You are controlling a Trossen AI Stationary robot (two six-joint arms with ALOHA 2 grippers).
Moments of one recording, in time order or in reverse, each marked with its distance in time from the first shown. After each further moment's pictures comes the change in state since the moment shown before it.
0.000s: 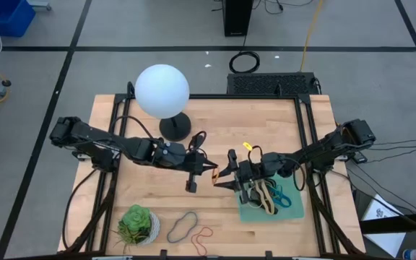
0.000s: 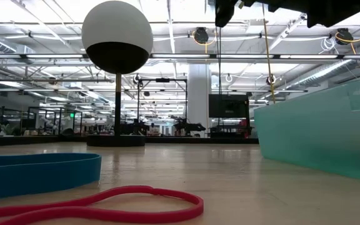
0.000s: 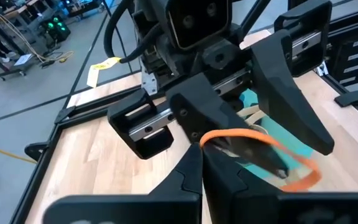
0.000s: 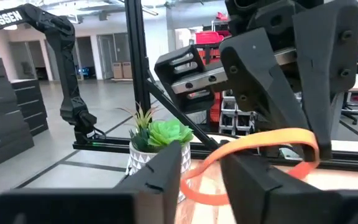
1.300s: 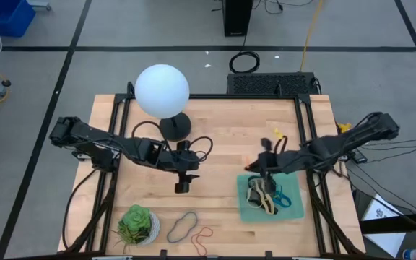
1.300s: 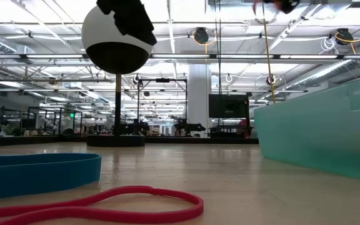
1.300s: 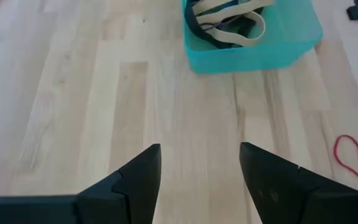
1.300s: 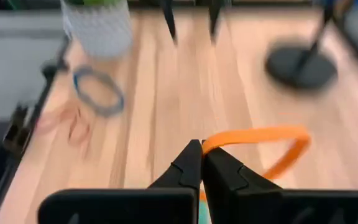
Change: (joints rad) left arm -0.001 0.000 0.002 -0.451 0.029 -0.369; right arm 0.112 -0.428 0.279 -1.425 0.294 0.173
